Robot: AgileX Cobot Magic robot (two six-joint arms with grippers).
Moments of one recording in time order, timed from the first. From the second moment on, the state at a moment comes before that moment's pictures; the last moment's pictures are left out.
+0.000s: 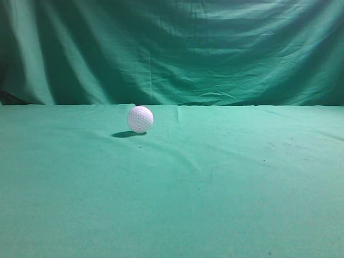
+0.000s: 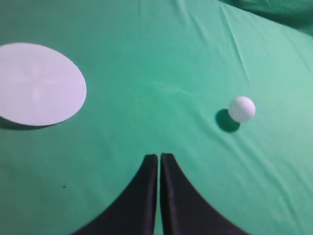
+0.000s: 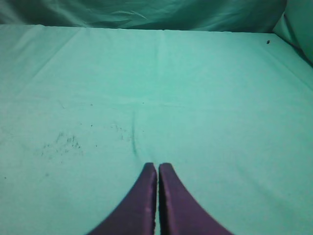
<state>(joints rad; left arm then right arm) -0.09 0.62 -0.23 -0.78 0.20 0.37 0.10 -0.01 0.03 0.07 0.38 -0.14</state>
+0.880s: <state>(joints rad) -0.32 1.53 -0.99 -0.56 0.65 0.66 0.10 -0.01 0.03 0.07 0.38 -0.14</state>
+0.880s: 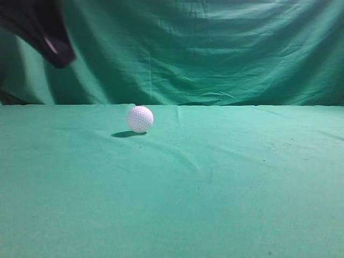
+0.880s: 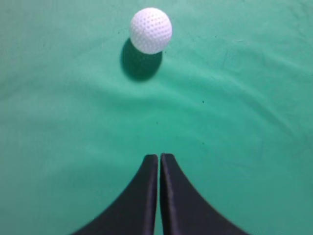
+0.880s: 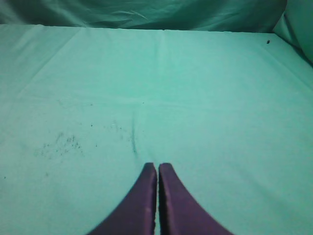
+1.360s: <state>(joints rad) -0.41 1.84 -1.29 -0.47 0.65 0.60 0.10 -0.01 0.03 0.07 0.38 -0.14</state>
